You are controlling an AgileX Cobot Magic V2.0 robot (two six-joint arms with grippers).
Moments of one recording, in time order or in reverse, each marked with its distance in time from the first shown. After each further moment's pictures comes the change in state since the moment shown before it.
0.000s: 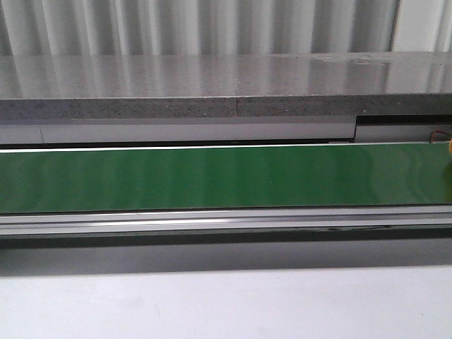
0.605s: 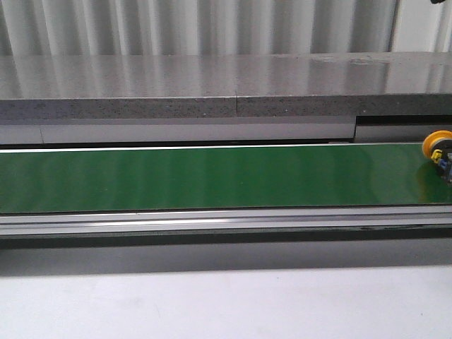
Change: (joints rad) left arm 0.000 0.000 0.000 0.000 0.000 0.000; right arm 0.226 -0.513 0.182 0.022 -0.211 -0.144
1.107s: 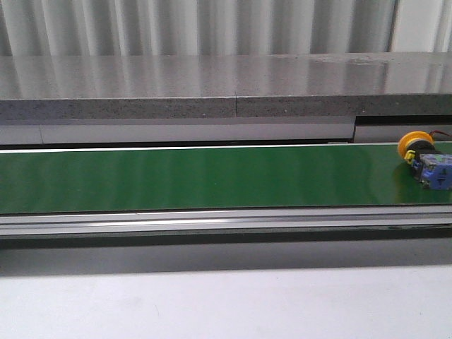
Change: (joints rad) left arm 0.000 0.000 0.000 0.000 0.000 0.000; right arm 0.004 -0.595 0.488 -0.017 -0.129 -0.002
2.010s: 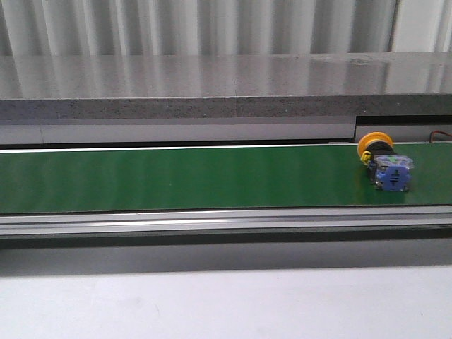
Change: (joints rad) left arm 0.000 0.000 0.000 0.000 0.000 0.000; right arm 0.000 -0.206 0.074 -0.002 0.000 -0.003
